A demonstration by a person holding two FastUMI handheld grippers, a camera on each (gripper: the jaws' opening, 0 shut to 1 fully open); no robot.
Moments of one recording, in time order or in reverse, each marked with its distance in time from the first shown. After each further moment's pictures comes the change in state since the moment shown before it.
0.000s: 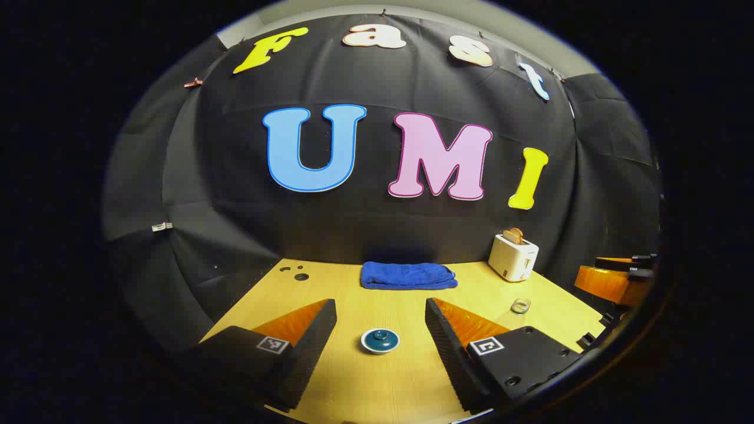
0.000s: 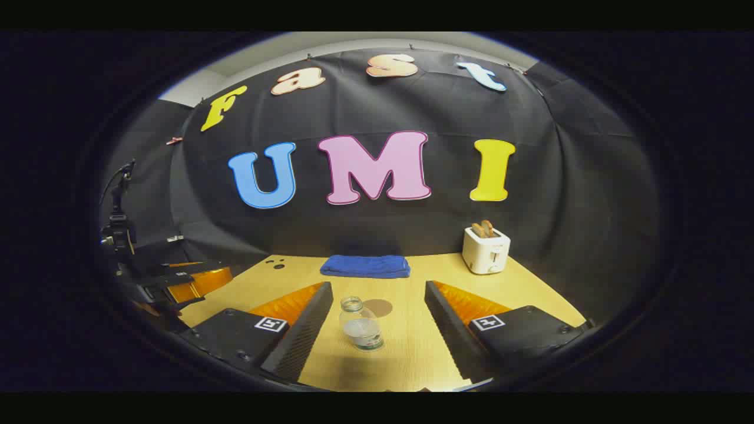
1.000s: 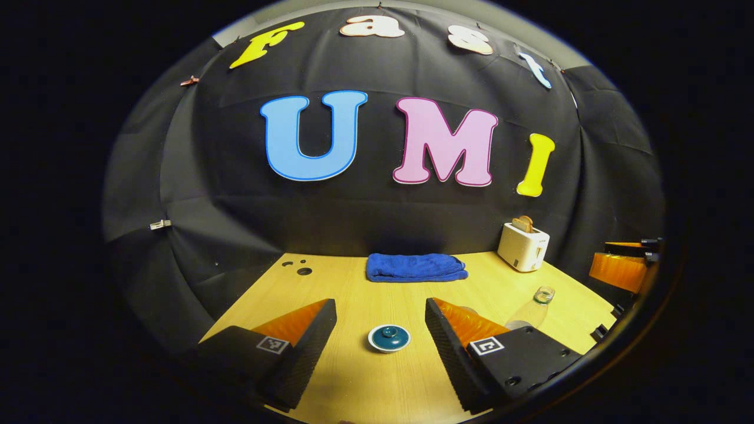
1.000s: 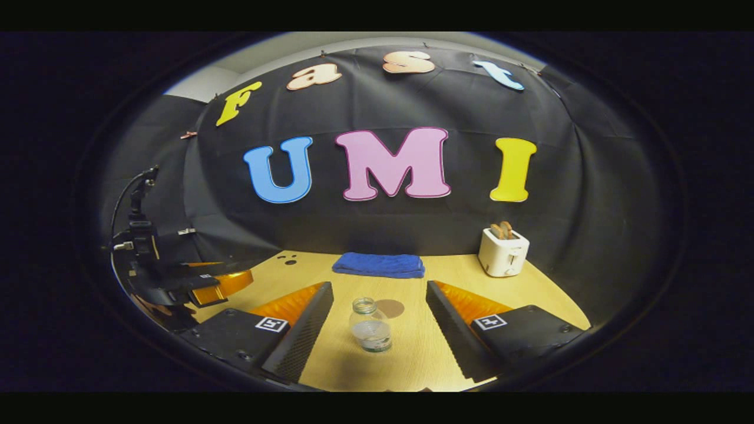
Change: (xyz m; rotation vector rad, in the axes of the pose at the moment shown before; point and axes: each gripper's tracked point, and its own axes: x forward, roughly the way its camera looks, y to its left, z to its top) left arm 0.034 0.008 -0.023 0.030 0.041 0.009; right arm 0.016 0.016 -0.009 -0.034 0.008 0.080
